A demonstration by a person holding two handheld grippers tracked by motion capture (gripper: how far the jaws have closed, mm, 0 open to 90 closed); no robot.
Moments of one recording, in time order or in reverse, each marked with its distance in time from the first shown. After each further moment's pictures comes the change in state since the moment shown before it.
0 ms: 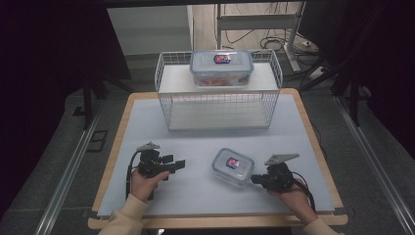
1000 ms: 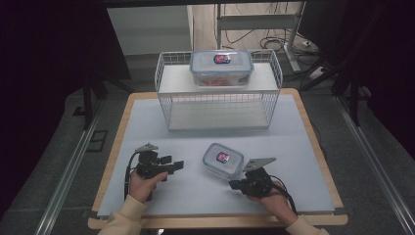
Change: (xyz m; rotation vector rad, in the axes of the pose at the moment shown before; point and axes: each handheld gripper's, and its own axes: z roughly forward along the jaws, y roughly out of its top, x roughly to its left) left arm 0.003 -0.003 -0.001 -0.004 0.004 -0.007; right arm 0.048 0.015 0.032 -0.007 0.114 -0.089
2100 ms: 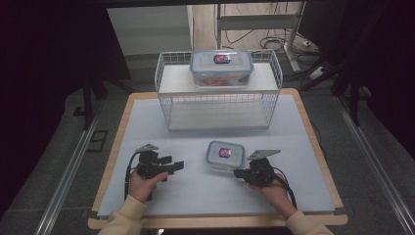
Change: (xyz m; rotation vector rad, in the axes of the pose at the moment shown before) left arm 0.002 -0.001 0.001 0.007 -0.004 0.007; right arm -0.032 0.004 0.003 -0.046 -0.085 0.096
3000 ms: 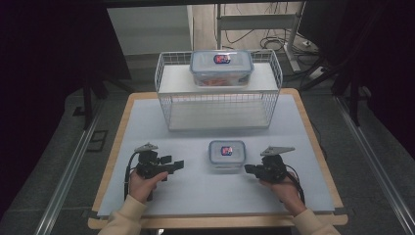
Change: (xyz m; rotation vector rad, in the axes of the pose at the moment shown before) left arm -0.003 0.002 -0.002 -0.014 -0.004 -0.015; right arm -0.026 -0.005 -0.027 -0.042 -0.057 0.050
